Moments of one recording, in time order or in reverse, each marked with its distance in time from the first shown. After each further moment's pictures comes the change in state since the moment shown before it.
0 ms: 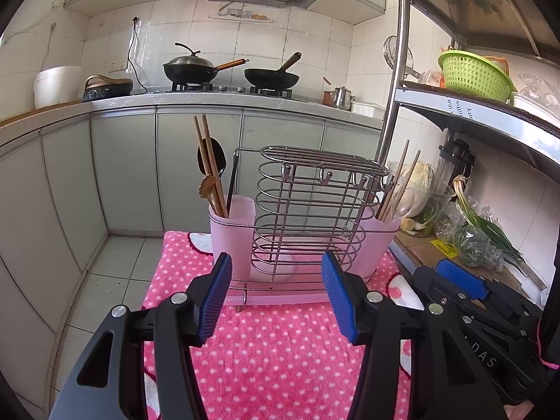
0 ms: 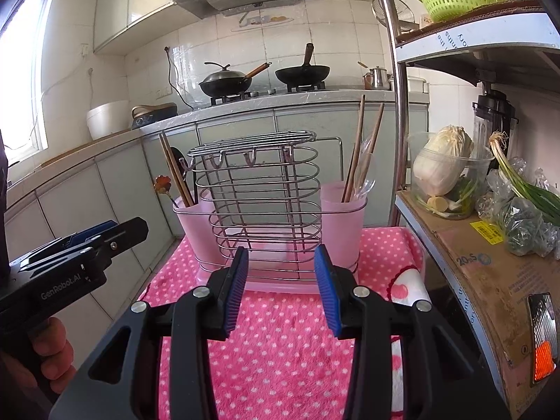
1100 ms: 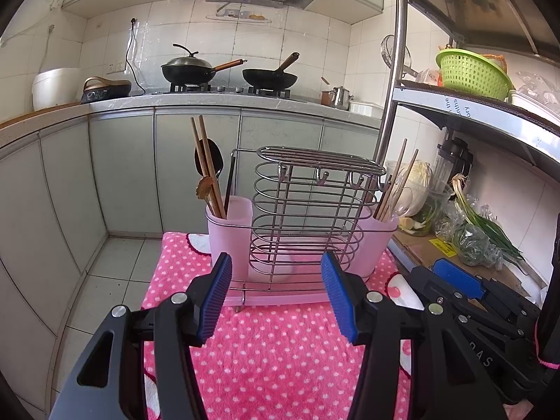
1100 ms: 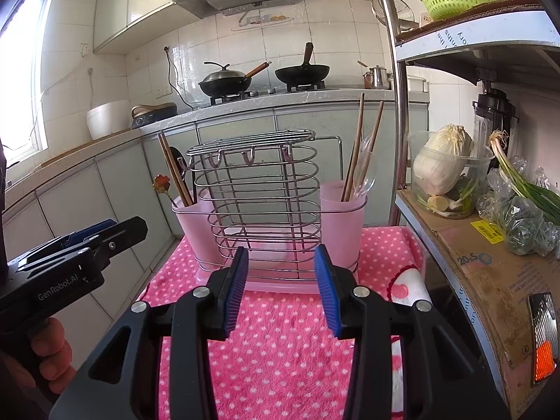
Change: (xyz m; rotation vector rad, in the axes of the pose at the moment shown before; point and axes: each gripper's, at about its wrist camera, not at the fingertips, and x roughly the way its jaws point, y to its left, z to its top) left arm 0.001 -0.002 0.000 0.010 -0.001 -0.003; right arm 0.004 -0.002 0.001 0.000 0.003 0.003
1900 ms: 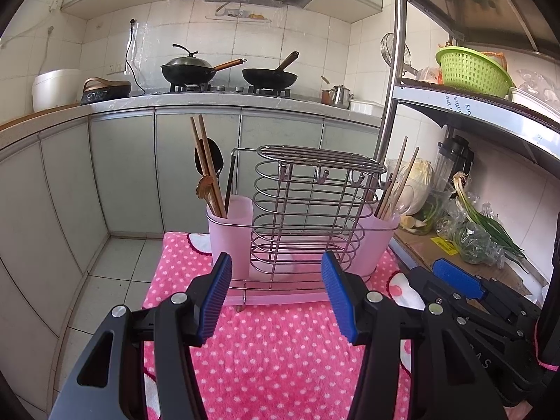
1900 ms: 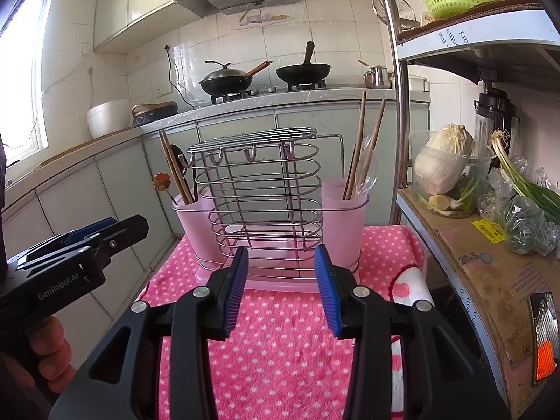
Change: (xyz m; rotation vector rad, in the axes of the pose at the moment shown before) left arm 0.001 -0.001 -0.001 0.005 0.004 0.006; right arm 0.000 0.001 -0.002 -0.002 0.002 0.003
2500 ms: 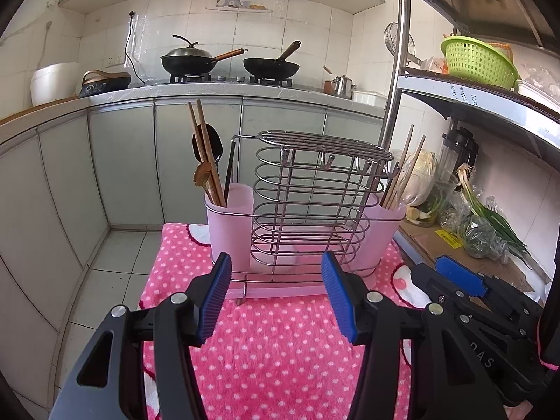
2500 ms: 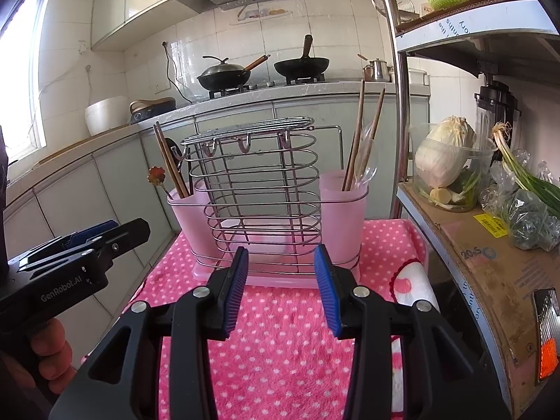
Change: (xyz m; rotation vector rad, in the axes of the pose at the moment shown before) left arm 0.014 -0.001 -0.003 0.001 0.040 0.010; right arm 0.011 -0.004 -0.004 0.009 0.022 0.001
